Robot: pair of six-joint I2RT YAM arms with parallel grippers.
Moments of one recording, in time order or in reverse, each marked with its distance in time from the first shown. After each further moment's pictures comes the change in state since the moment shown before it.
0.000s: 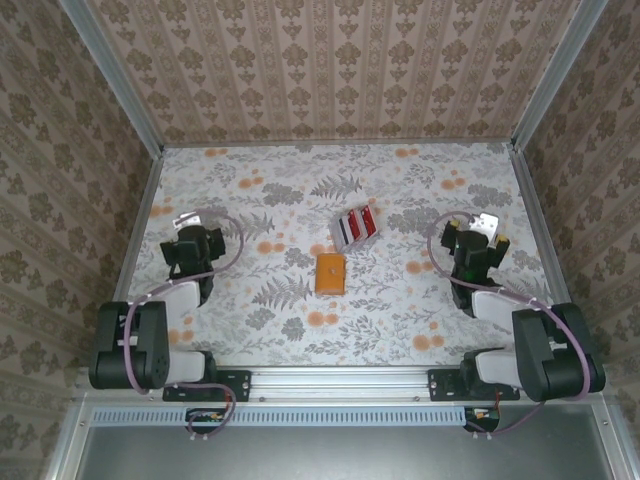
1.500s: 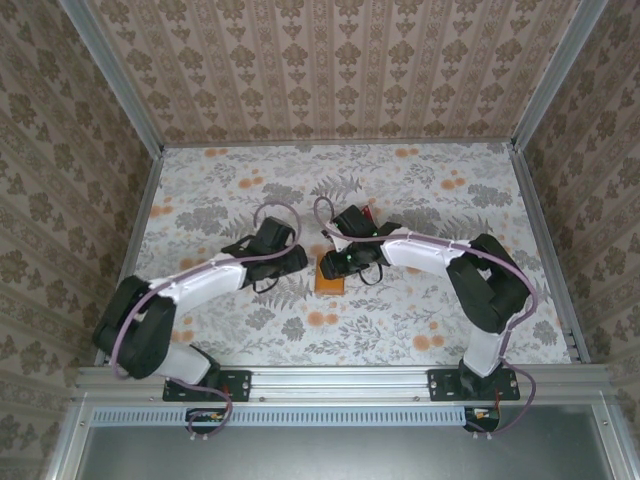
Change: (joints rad) left arm -0.578 0.064 0.376 -0.776 0.342 -0.731; right arm 0.608 0.493 0.835 -1.032 -0.817 0.181
